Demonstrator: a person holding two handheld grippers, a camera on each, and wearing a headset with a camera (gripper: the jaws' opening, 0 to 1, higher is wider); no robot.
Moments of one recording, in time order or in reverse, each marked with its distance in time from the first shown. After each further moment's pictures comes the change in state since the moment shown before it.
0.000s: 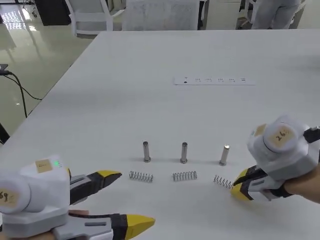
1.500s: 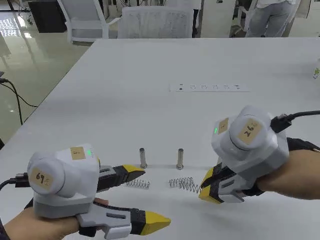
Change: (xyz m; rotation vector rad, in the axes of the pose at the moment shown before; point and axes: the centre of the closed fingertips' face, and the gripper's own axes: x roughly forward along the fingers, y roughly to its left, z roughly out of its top) left arm 0.031 -0.022 0.020 0.148 0.051 -0.144; right arm -0.012 0.054 0.062 -0.219 -0.034 0.106
